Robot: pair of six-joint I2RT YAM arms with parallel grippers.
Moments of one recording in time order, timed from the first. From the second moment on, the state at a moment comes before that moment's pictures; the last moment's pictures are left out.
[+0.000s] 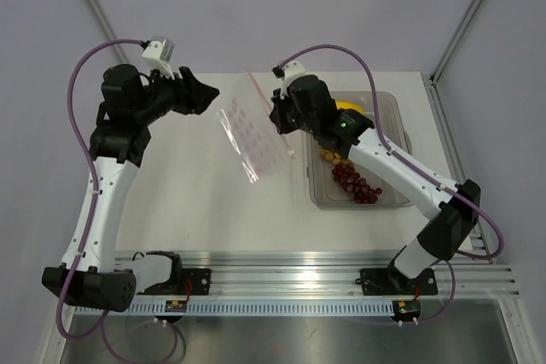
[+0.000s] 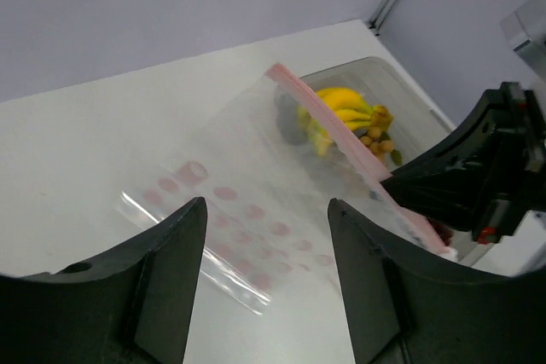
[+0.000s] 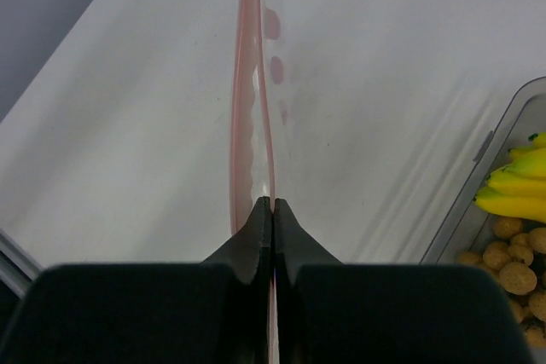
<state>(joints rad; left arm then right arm) -0.12 1.18 1.42 -0.43 0.51 -0.18 0.78 1.59 1.60 -0.45 0.10 0.23</state>
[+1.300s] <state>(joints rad) -0.41 1.30 1.31 -0.36 0.30 -0.75 0.84 1.60 1.53 -0.32 0.12 0.34</state>
